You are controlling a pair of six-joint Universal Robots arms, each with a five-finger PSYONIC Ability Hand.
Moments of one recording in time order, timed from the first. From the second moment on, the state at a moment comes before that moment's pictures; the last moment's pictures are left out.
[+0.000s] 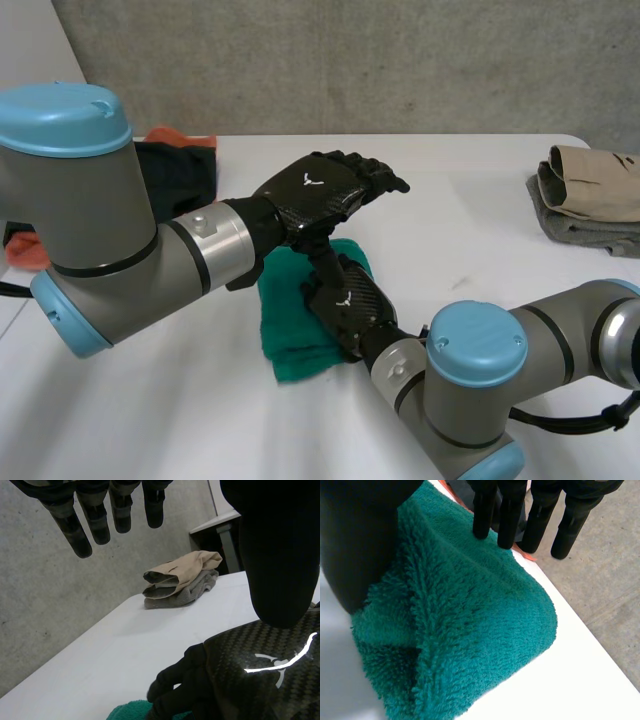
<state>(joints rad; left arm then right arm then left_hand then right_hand) 4.16 -2.00 -1.23 3.06 -1.01 3.35 2.29 -0.93 1.62 -0.49 1.44 2.59 0.19 0.20 0.21 0.20 0.05 0.40 0.40 0.40 0.40 0.22</state>
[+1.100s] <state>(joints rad) 4.22 -1.97 -1.27 3.06 -1.00 3.35 2.16 -0.92 1.55 -0.30 1.39 2.60 0.19 0.20 0.21 0.20 0.05 0.37 0.37 0.37 0.37 0.17</state>
